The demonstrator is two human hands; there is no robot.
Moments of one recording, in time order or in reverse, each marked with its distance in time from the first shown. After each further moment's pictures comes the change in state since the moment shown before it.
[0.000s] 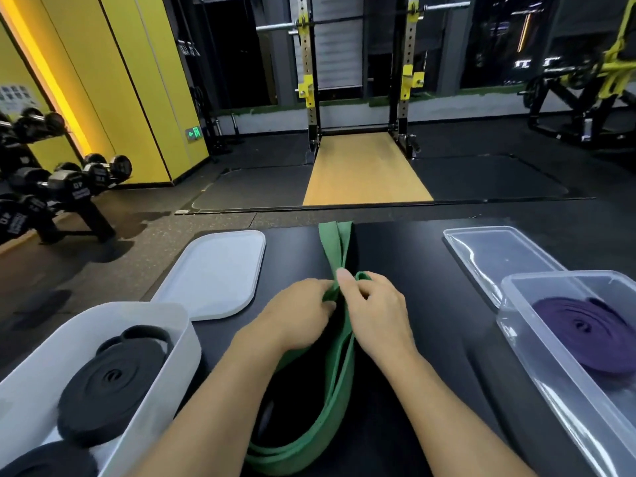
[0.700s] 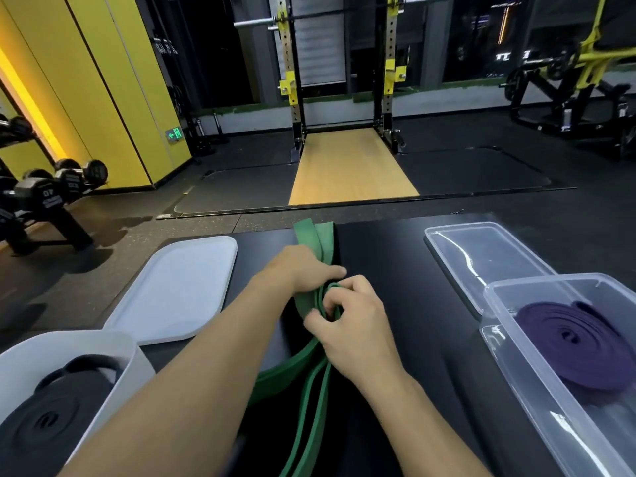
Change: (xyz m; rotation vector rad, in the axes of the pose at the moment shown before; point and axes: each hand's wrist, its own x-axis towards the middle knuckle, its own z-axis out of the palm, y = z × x) left_hand 0.103 0.029 -0.013 0.002 0.000 -0.278; right_hand 0.003 0.005 -0.008 -0.056 -0.001 -0.102
